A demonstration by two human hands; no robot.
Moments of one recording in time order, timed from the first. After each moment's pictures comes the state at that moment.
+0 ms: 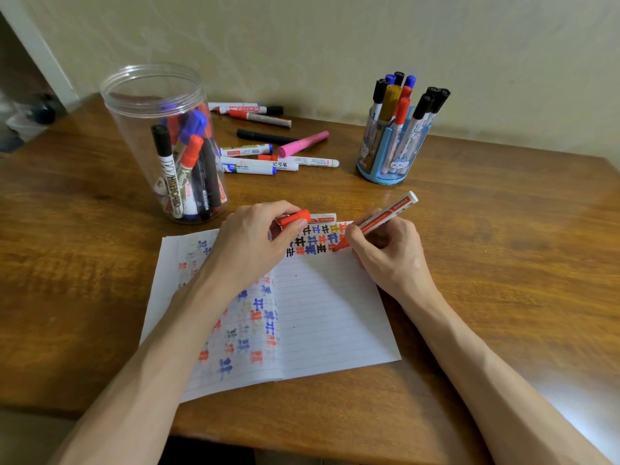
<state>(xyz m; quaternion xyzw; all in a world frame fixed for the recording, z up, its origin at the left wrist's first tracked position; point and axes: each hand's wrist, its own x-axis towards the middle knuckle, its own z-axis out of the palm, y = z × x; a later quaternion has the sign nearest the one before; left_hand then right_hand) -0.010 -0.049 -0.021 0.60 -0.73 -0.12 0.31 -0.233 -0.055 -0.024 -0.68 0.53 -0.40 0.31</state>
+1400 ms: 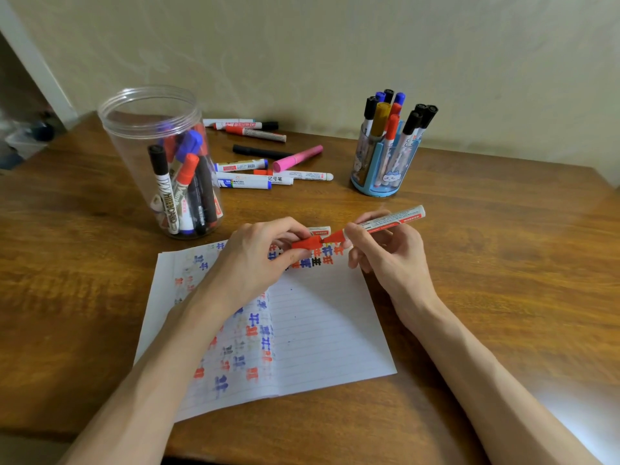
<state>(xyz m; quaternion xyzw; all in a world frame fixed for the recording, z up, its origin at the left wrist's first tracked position) -0.015 -0.044 -0.015 0.55 -0.74 -0.22 0.32 -0.236 -0.050 -0.011 -0.59 0.47 -0.50 0.43</state>
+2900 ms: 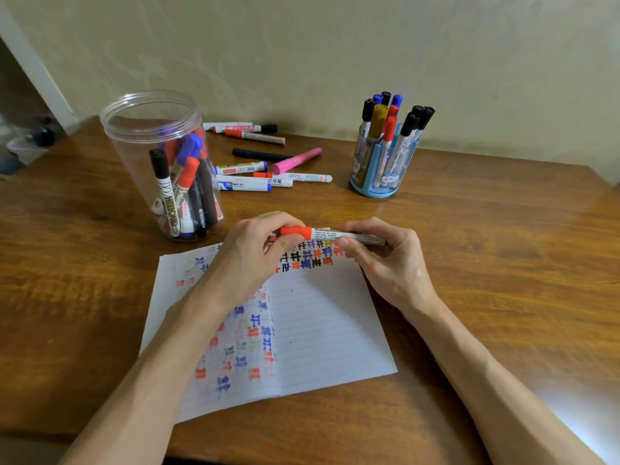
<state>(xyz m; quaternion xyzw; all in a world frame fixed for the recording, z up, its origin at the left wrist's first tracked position) -0.012 -0.041 -0.004 0.53 -0.75 -0.18 0.35 -0.247 -0.062 -0.027 -0.70 0.43 -0.46 0.34</state>
